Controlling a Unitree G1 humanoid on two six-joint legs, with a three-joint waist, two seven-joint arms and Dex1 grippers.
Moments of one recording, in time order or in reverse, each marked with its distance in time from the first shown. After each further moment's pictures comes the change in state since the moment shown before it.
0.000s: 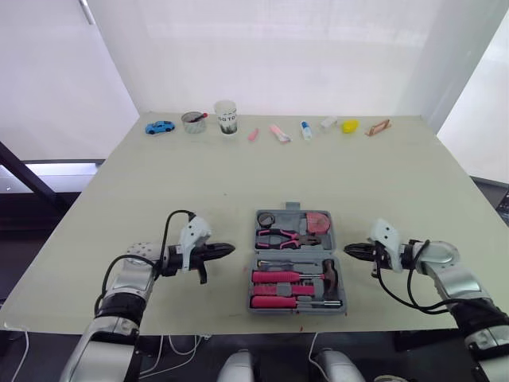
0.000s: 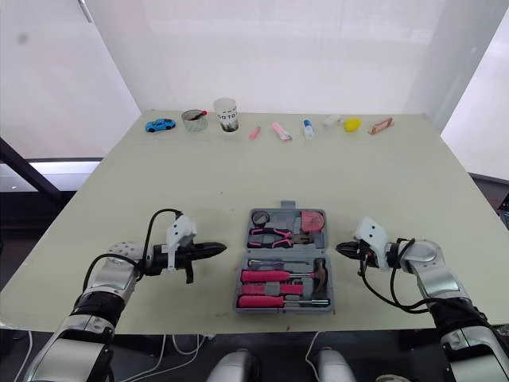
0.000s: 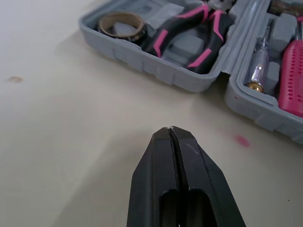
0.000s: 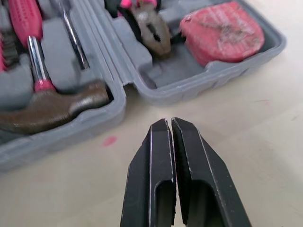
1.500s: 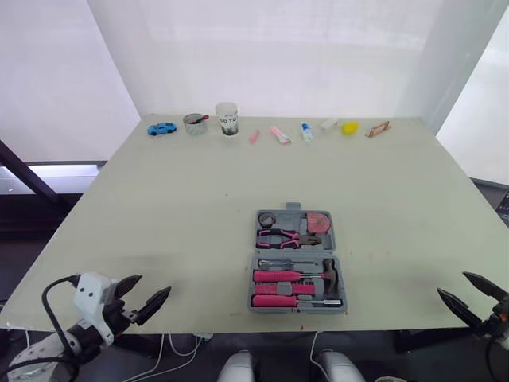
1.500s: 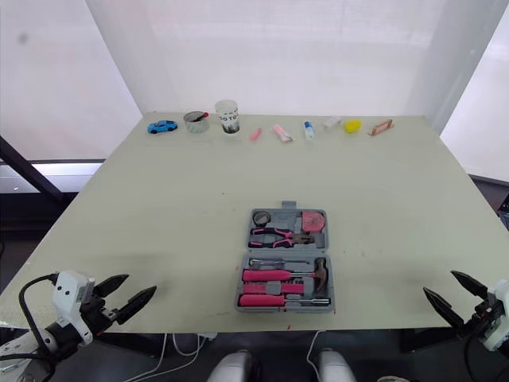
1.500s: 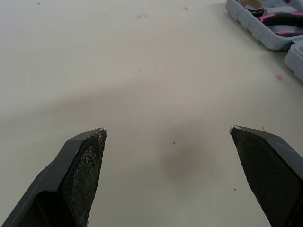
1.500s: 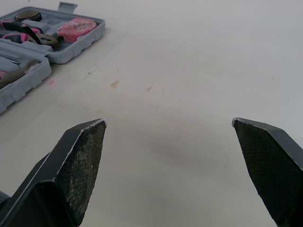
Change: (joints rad) left arm 0.821 -0.001 0.533 -0.820 -0.282 0.355 0.384; right arm 0.706 -0.018 -0.652 -0.228 0.443 -0.077 -0.045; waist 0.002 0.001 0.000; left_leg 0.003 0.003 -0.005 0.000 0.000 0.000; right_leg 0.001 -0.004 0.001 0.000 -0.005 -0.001
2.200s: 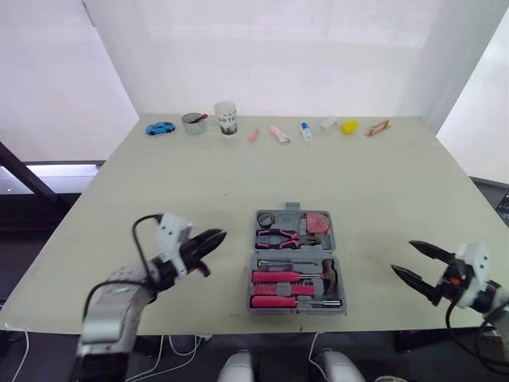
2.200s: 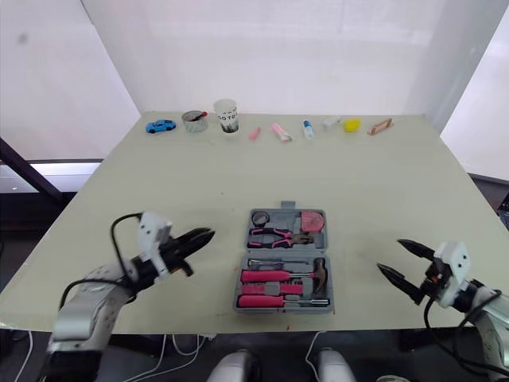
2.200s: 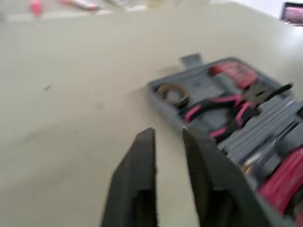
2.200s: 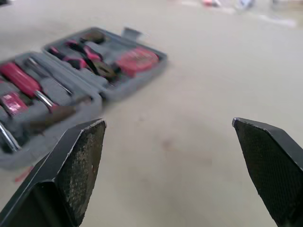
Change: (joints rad) left arm -0.298 -0.054 -0.214 -0.074 0.036 0.152 0.083; right arm -0.164 -0.020 0.157 -0.082 -0.049 0.058 0.022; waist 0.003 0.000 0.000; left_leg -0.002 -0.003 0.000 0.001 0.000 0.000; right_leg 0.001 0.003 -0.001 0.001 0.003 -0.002
